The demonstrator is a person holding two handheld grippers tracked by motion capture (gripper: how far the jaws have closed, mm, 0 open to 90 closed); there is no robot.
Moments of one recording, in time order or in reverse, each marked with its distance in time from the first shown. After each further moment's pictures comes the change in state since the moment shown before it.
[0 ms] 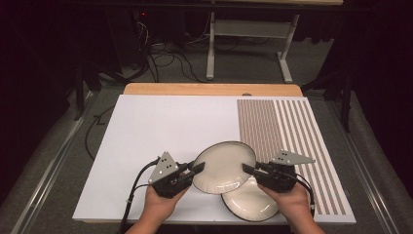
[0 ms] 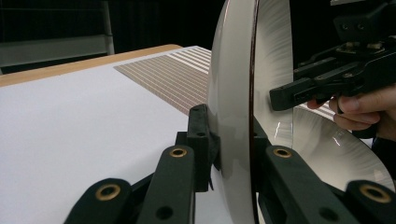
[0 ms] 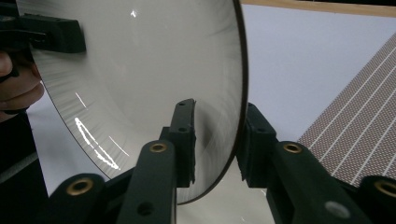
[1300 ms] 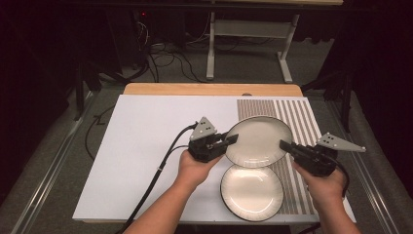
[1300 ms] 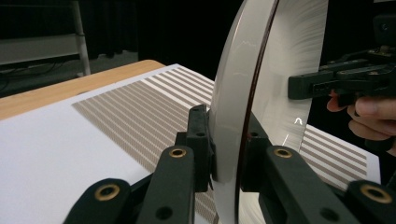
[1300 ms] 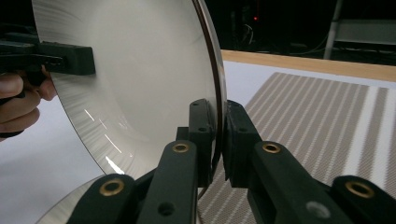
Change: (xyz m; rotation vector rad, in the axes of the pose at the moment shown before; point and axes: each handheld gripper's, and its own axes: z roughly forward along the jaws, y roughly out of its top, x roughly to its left) left arm 0.002 0.071 0.103 0.035 -0.093 -0.017; right arm -0.060 0.028 -0.069 -0.140 -0.176 0.049
